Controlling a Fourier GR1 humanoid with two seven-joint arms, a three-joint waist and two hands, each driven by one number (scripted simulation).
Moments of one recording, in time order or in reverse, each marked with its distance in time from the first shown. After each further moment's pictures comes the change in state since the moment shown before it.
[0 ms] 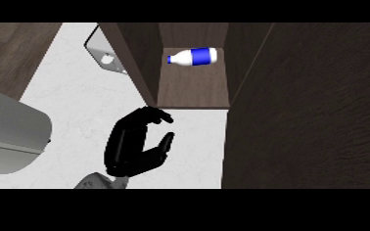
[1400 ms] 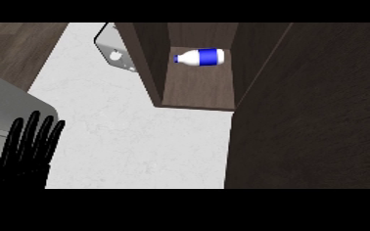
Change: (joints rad) left arm 0.473 0.357 0.310 -0.336 0.265 -0.268 -0.031; right arm -0.041 -0.062 0.390 -0.067 0.167 -0.040 0.061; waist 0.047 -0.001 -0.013
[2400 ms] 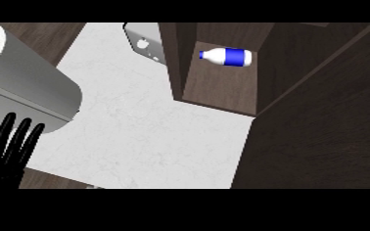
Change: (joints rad) left arm 0.051 0.130 0.091 -0.023 0.071 -0.191 0.017; right arm -0.244 -0.015 0.021 0.012 -0.017 -0.084 0.120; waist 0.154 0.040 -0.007
